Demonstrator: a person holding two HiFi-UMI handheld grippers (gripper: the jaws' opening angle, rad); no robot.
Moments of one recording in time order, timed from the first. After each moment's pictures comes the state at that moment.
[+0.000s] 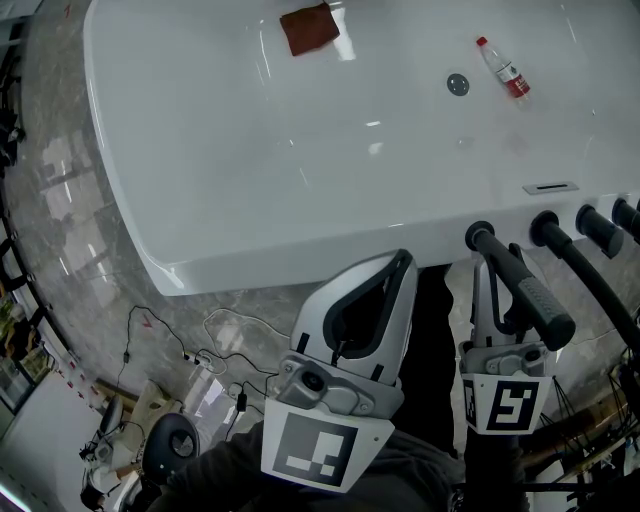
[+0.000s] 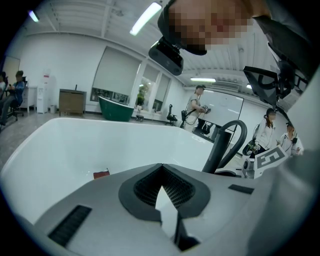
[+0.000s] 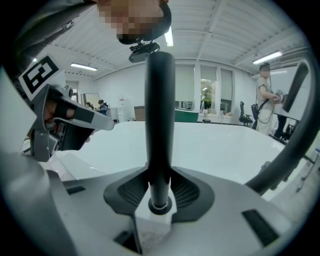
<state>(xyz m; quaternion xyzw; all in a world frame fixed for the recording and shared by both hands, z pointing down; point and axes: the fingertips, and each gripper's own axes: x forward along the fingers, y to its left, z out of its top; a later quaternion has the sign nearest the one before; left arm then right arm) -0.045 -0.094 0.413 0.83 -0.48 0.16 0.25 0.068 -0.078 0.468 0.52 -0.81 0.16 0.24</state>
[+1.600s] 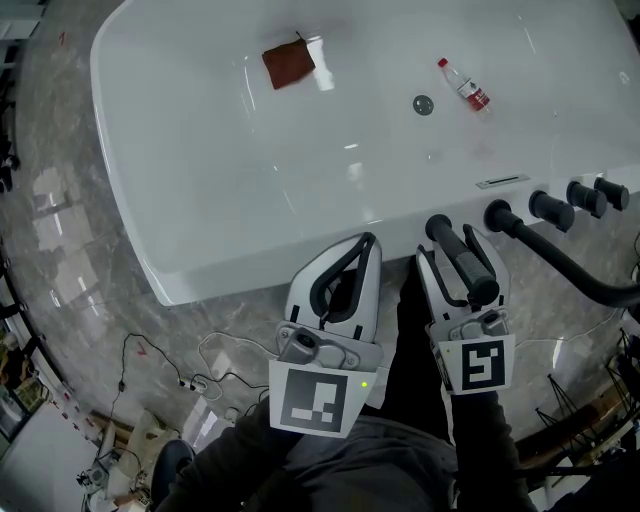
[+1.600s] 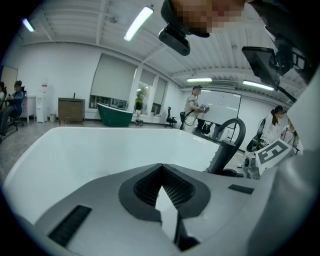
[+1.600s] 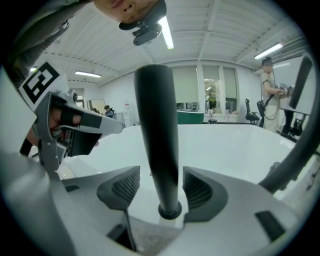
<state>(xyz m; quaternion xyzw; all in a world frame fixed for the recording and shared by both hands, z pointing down) -0.041 -0.091 0.407 0.83 -0.48 0.17 0.21 0.053 -0.076 0.460 0.49 -0.83 0.17 0.21</state>
